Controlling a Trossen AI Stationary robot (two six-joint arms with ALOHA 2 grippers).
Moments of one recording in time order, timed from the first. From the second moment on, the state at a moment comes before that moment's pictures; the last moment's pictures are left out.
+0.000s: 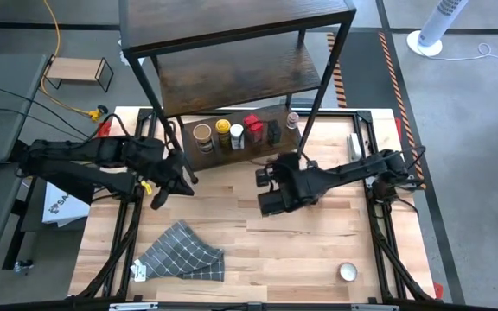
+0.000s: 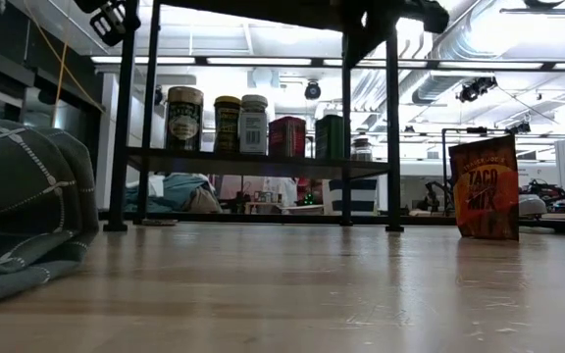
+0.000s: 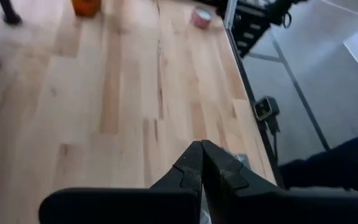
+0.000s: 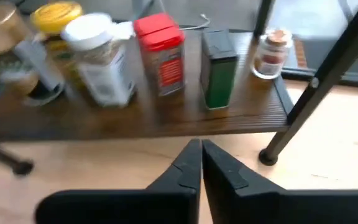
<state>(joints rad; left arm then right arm) -0.02 0.85 0.91 -0.69 0.29 -0.21 0.26 1.92 1.79 -1.46 0.97 1.67</state>
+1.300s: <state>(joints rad) -0.11 0.67 0.39 -0.21 0.26 -0.55 0.04 1.77 1.34 -0.73 0.98 1.16</state>
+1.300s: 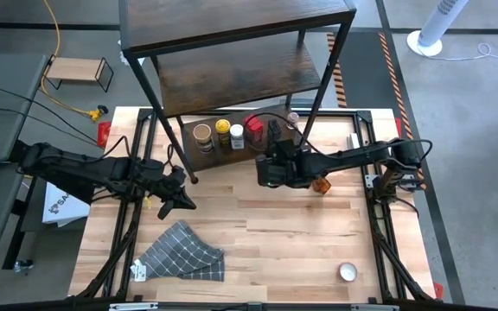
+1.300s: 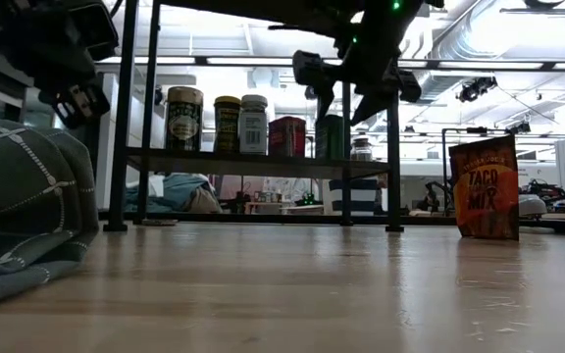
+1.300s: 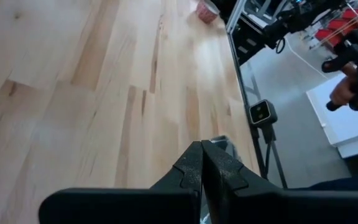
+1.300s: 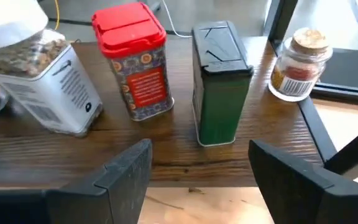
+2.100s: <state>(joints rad) -0.11 0.67 0.39 -0.16 0.24 -0.61 -0.11 1.77 1.15 -0.30 1.02 0.81</state>
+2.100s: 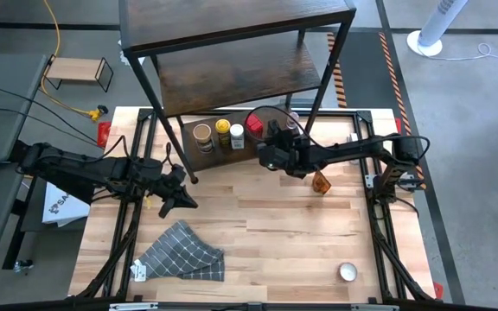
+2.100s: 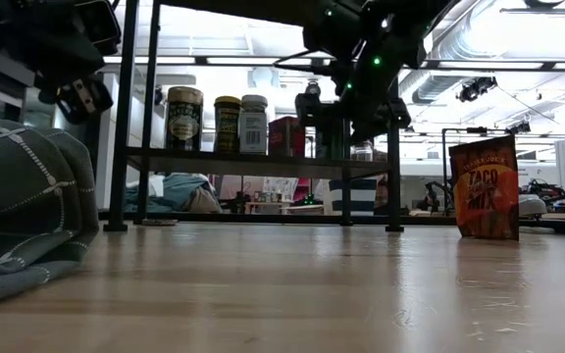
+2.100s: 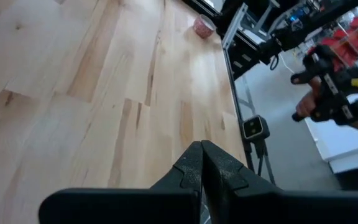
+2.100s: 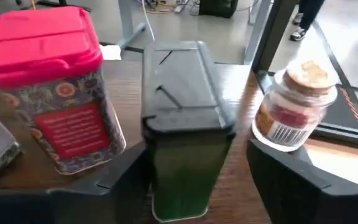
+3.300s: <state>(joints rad) -0.12 0.58 0.45 0.24 0.02 -0.78 0.48 1.49 1.15 -1.03 0.76 1.55</state>
